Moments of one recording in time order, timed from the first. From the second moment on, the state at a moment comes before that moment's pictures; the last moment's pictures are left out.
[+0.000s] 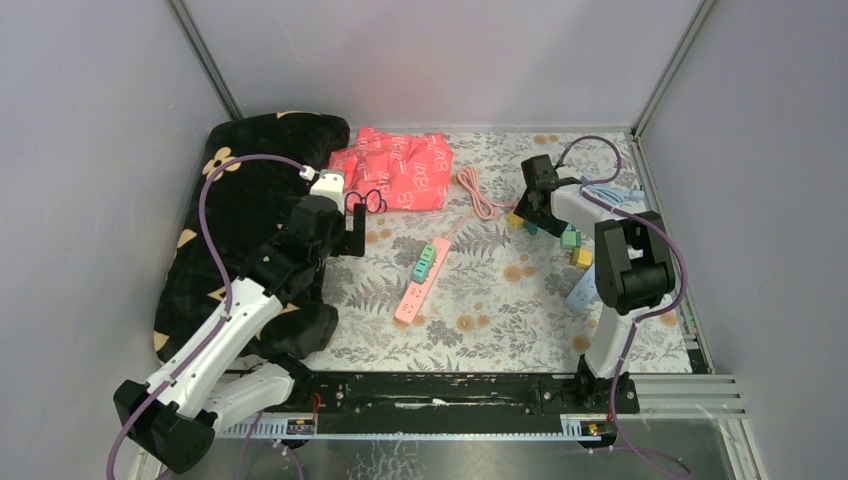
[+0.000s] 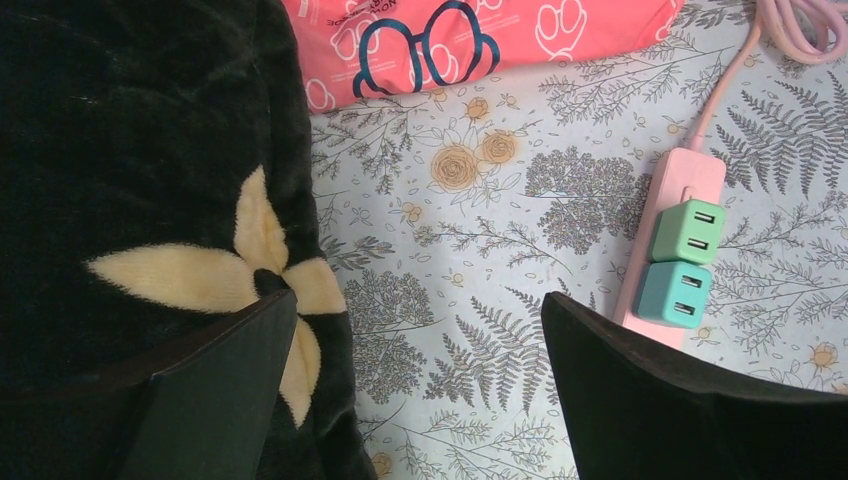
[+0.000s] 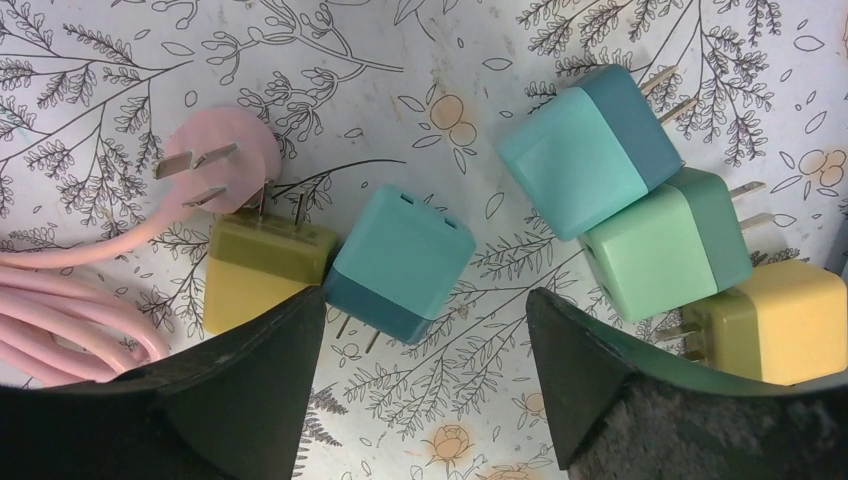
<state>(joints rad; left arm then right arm) -0.50 0.99 0.96 -0.59 -0.35 -0.19 0.25 1.87 1.26 -0.51 0.41 0.75</state>
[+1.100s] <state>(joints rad) -0.49 1.00 0.96 -0.59 -0.30 -0.19 0.20 1.84 1.17 -0.38 0.32 0.47</state>
